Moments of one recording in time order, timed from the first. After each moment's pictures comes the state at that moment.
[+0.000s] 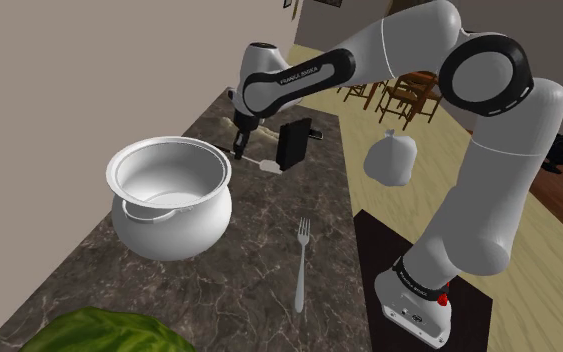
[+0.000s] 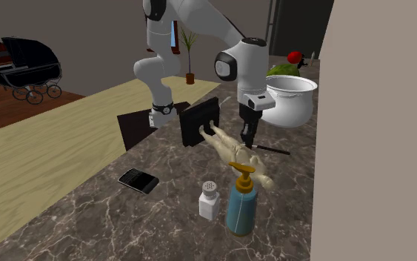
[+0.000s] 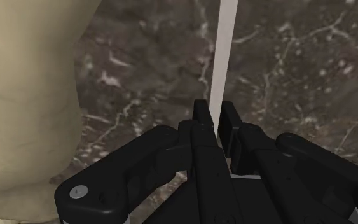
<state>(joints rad) 0.21 0.31 -0.02 -1.92 0.04 2.29 -0.43</state>
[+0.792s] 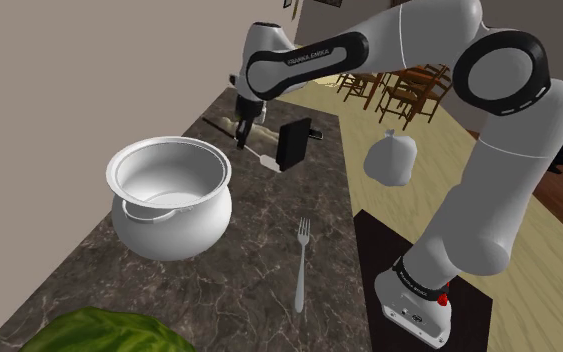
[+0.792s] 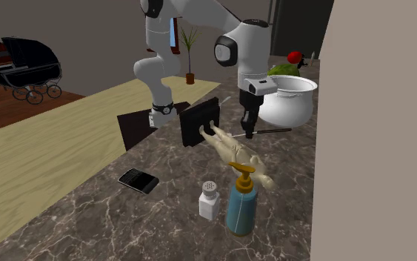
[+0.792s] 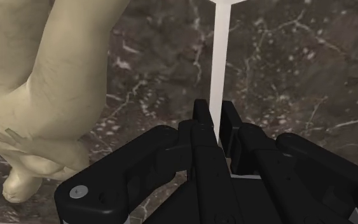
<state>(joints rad) 0.21 0.25 -0.02 -1.88 0.04 2.19 -0.43</state>
